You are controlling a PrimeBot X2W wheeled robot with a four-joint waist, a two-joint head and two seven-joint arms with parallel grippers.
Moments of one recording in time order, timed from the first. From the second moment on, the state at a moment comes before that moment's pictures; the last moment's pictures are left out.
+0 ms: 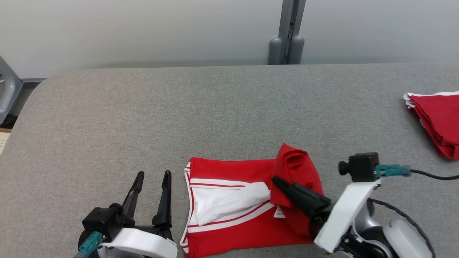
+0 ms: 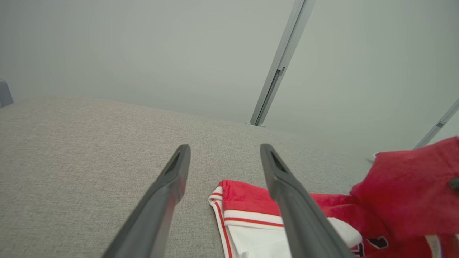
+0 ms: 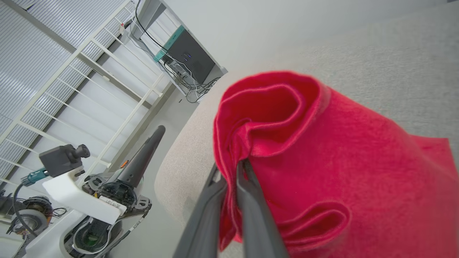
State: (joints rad) left arm -0.02 0.14 -0.32 0.10 -0.51 0.12 -0.24; right arm -0.20 -0.24 0.44 -0.05 0.98 0.13 0.39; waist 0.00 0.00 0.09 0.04
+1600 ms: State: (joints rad) left arm -0.06 0.11 -0.33 0.15 -0.50 0.10 -0.26; right arm -0.67 -0.05 0.83 0.62 0.87 0.13 -0.09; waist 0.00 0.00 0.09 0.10
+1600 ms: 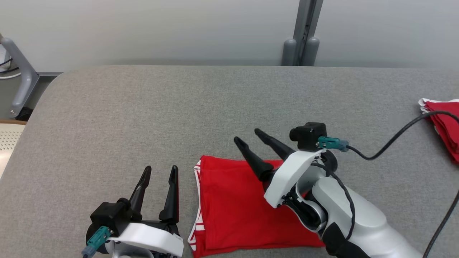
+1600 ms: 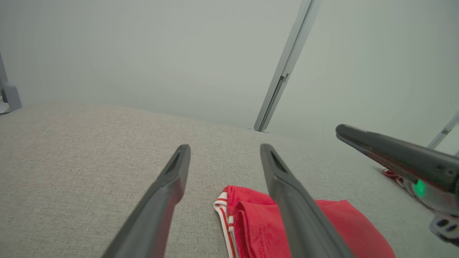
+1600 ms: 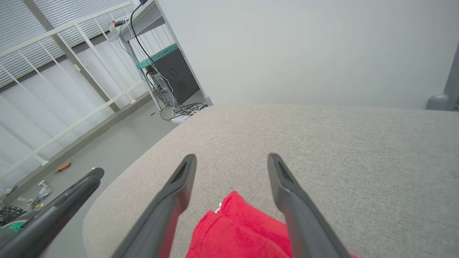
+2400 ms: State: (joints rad) left arm -0.06 0.11 -0.27 0.15 -0.42 0.11 -0.26; right arm -0.17 -0.05 0.12 0.24 0.26 0.13 -0.26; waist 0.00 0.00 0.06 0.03
